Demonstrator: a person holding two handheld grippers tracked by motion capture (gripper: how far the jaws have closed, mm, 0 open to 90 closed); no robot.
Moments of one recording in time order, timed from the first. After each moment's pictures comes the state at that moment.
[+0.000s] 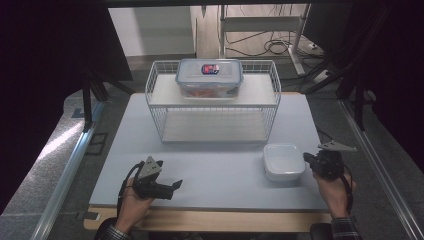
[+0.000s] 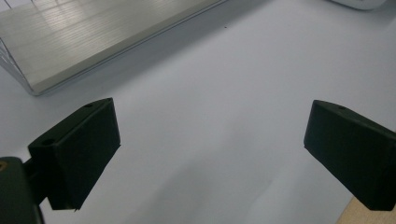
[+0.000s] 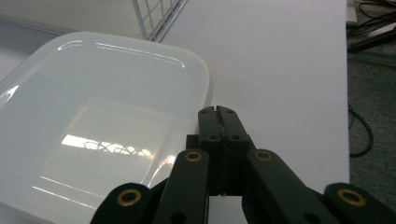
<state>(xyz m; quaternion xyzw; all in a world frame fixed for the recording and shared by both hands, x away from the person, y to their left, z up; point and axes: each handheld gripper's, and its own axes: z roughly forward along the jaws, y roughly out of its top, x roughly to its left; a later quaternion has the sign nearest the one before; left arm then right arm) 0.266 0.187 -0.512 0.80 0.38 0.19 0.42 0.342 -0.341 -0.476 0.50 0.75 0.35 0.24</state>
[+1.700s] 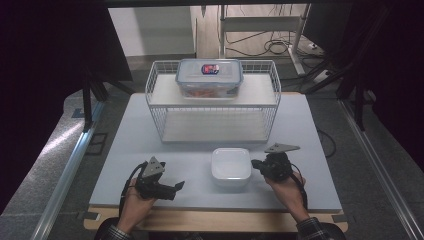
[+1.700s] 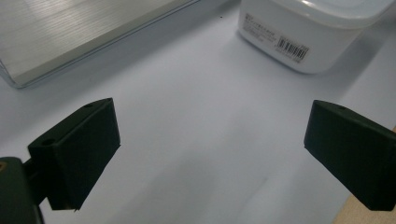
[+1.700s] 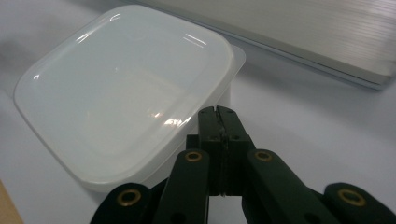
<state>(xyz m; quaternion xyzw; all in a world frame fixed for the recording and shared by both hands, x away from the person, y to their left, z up) 0.269 0.180 -0.515 0.81 0.38 0.17 0.41 0.337 -0.210 -0.490 0.40 0.82 0.40 0.12</state>
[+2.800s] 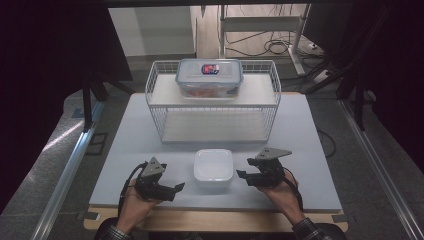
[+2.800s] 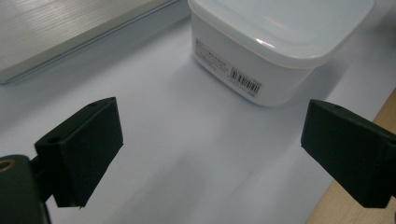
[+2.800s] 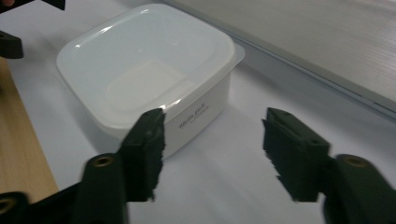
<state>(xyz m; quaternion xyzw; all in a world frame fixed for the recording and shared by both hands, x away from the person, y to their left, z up) 0.266 0.180 -0.511 0.82 0.38 0.15 0.41 0.321 -0.188 -0.485 0.32 0.84 0.43 0.12</state>
